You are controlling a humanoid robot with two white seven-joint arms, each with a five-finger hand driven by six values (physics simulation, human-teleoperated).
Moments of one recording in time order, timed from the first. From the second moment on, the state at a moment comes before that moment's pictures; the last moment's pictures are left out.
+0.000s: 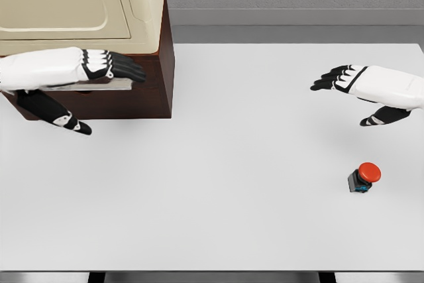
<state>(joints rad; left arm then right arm) -0.81 1.14 -0.76 -1.76 0.42 -0.61 -0.61 -0.41 -0.96 0.31 -1.59 0.19 -0.61 0.61</state>
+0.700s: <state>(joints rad) -0.86 1.13 -0.79 -1.77 0.42 -0.58 -0.55 -0.32 -1.16 0.32 -1.60 0.19 -0.61 0.61</state>
